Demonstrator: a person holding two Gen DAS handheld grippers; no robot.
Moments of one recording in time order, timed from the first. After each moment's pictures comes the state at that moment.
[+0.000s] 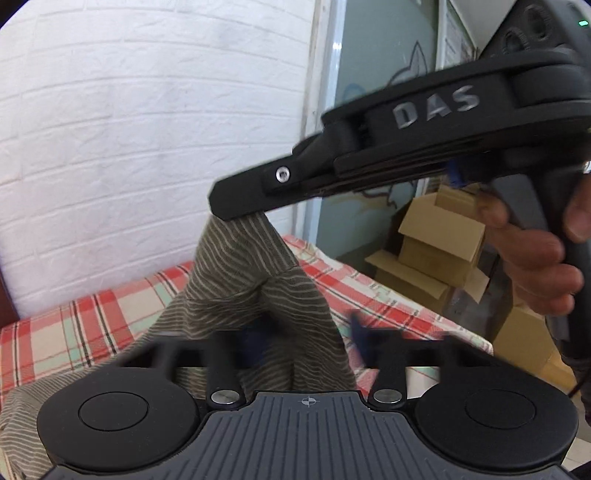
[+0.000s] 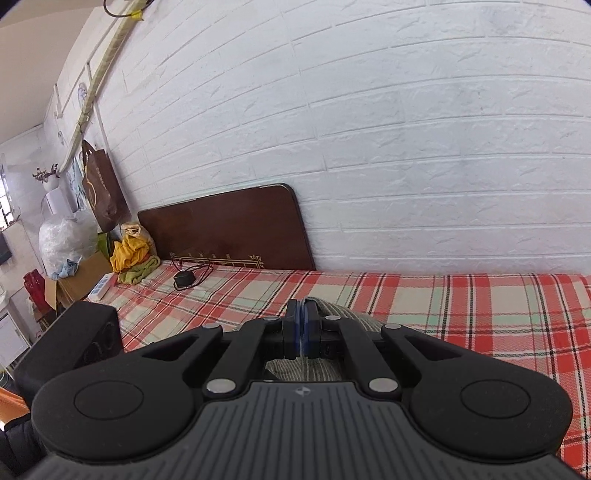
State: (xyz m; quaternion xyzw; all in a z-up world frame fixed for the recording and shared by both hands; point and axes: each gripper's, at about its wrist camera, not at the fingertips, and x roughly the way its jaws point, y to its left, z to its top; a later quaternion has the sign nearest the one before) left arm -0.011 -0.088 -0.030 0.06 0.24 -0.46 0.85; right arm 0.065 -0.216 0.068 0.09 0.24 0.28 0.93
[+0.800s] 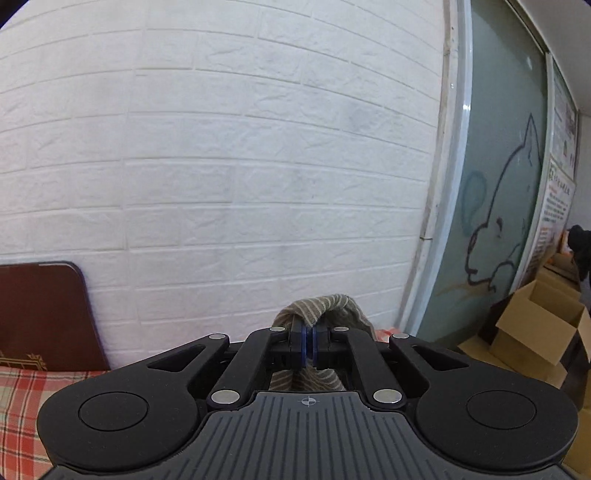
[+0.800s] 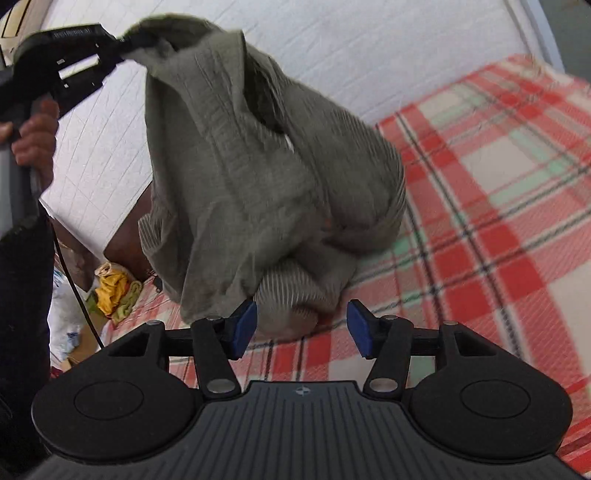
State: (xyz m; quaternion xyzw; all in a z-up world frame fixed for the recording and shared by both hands) left arm 0.069 -0.087 0.096 0.01 0.19 -0.30 0.94; right arm 0.025 -0.242 -0.121 0.30 0.34 0.20 0.87
